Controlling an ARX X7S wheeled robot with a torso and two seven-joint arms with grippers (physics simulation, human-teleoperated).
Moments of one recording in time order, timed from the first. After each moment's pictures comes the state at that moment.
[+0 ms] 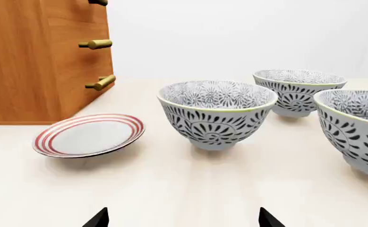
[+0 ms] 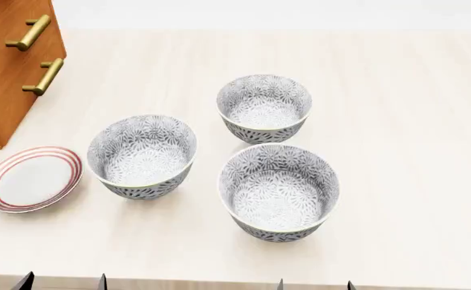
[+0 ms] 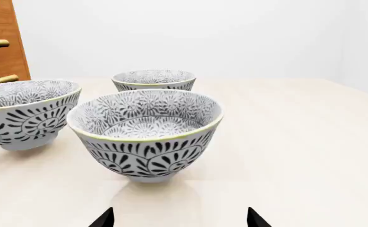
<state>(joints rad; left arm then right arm) 0.00 0.00 0.00 0.00 0.00 0.00 0.00 0.00 0.00 0.00 0.00 0.00 0.00 0.00</state>
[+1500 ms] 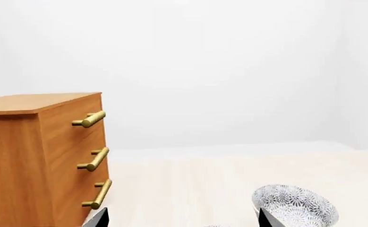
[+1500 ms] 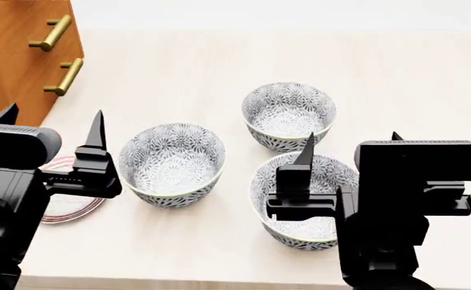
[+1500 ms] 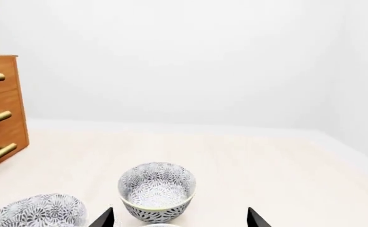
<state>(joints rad) -0.55 -0.11 0.12 0.51 -0.20 -0.86 -0.15 0.52 0.20 -0.02 -0.57 0.26 1.01 0.18</state>
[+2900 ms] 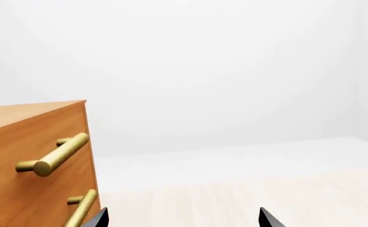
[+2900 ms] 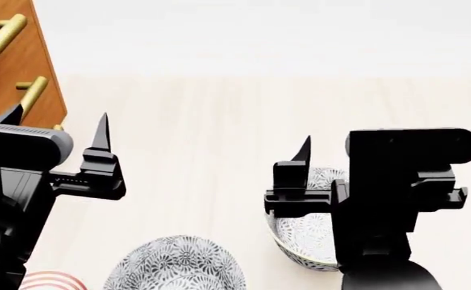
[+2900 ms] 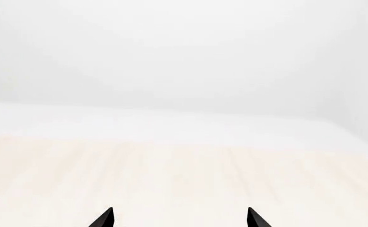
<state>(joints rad) -0.56 -0.15 0.18 0.48 -0.23 -0.84 -0.21 0.60 0.21 -0.05 -0.53 0.30 1.12 0.23</state>
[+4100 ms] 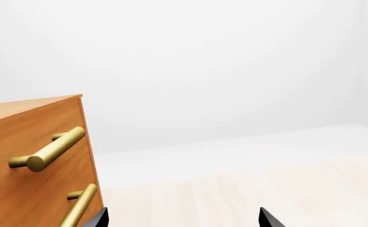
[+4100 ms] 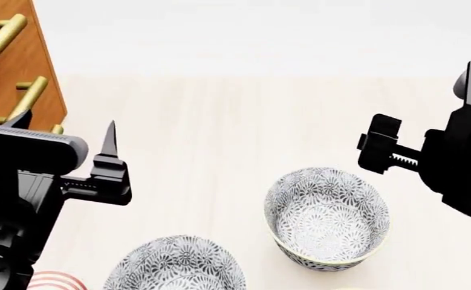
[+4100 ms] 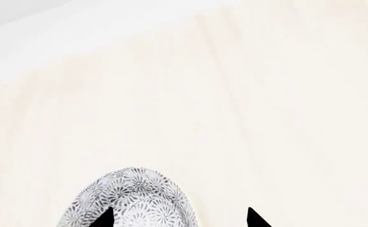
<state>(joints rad) -0.57 -0.18 0.23 0.42 -0.24 -0.81 -0.24 1.18 0.40 0.09 0.44 0.64 1.40 0.28</state>
